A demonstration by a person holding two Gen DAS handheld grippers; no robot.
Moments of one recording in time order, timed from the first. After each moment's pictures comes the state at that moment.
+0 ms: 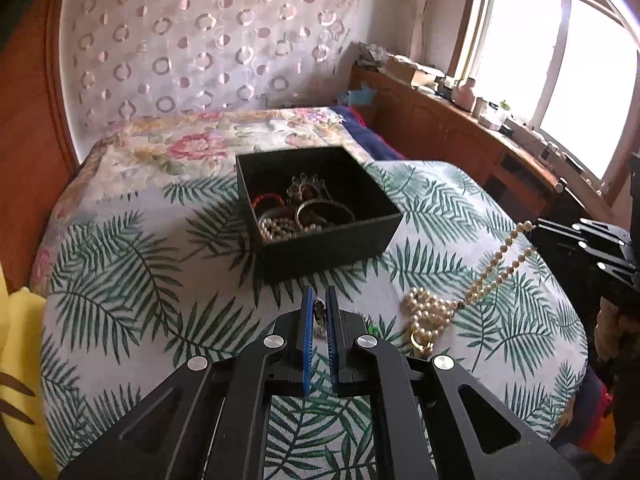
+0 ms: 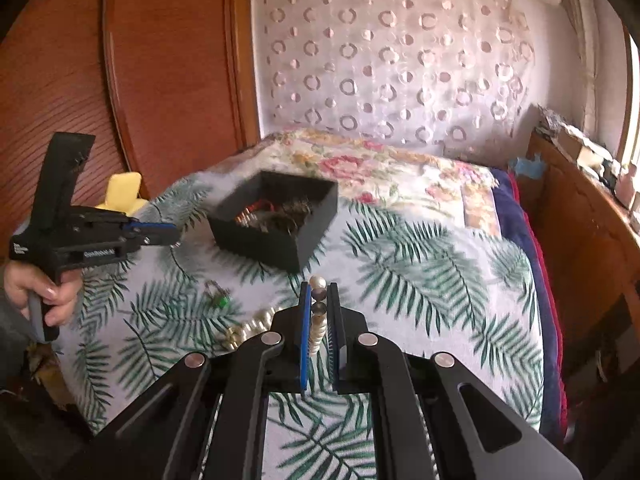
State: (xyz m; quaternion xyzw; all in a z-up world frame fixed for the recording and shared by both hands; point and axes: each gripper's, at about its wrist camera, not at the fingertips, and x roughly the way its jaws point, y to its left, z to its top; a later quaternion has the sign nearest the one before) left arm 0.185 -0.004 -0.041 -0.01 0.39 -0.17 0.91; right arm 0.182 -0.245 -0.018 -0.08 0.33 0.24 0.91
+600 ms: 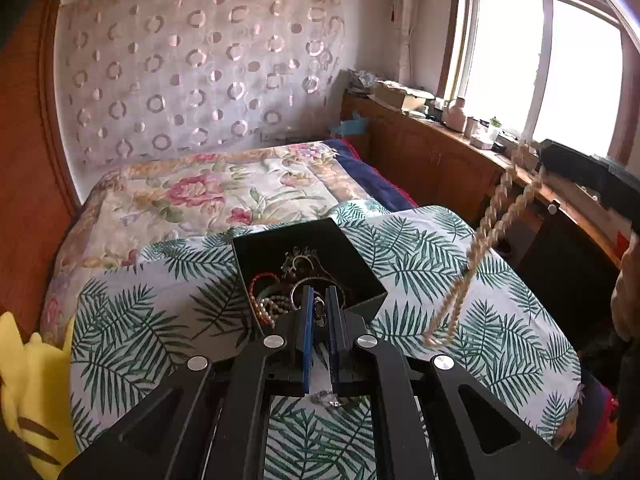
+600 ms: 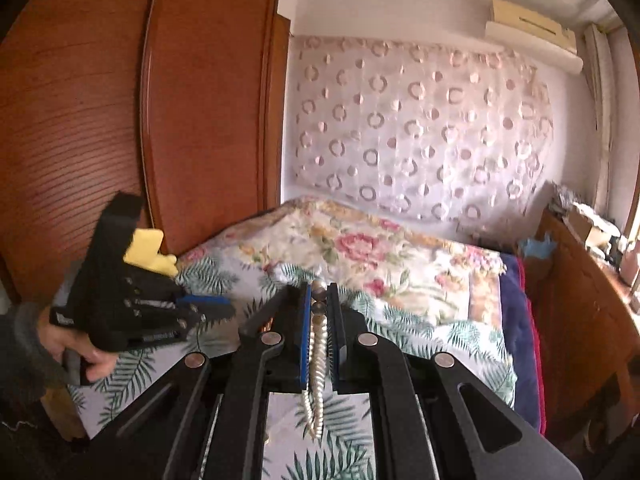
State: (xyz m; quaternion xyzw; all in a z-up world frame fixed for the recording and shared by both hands) left arm 0.210 -0.015 0.011 0.01 0.34 -0.18 0.92; right arm 0.199 -0.214 0.089 -0.10 0.22 0.28 0.93
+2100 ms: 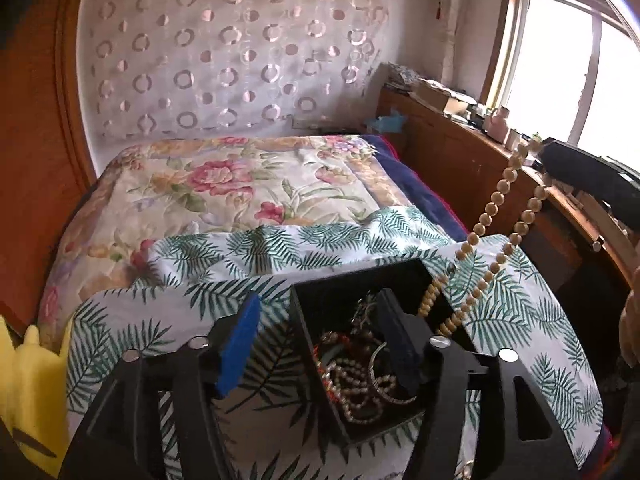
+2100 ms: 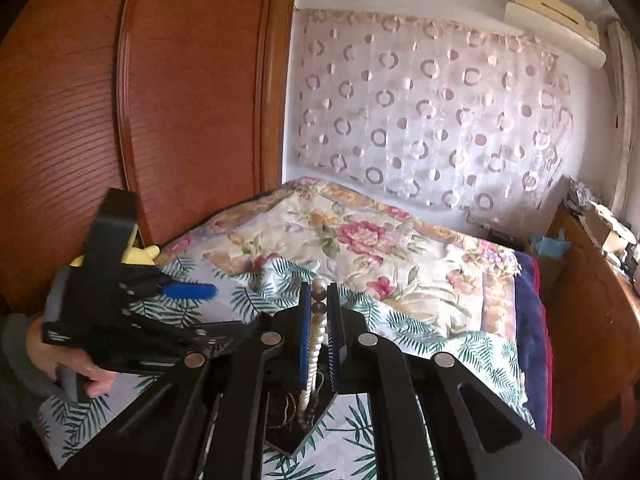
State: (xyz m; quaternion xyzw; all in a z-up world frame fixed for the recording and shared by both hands) left arm 0.310 0.021 -0.017 -0.02 0.36 -0.13 0.92; right arm 0.316 -0.154 0.052 -0.12 0.26 0.28 0.91
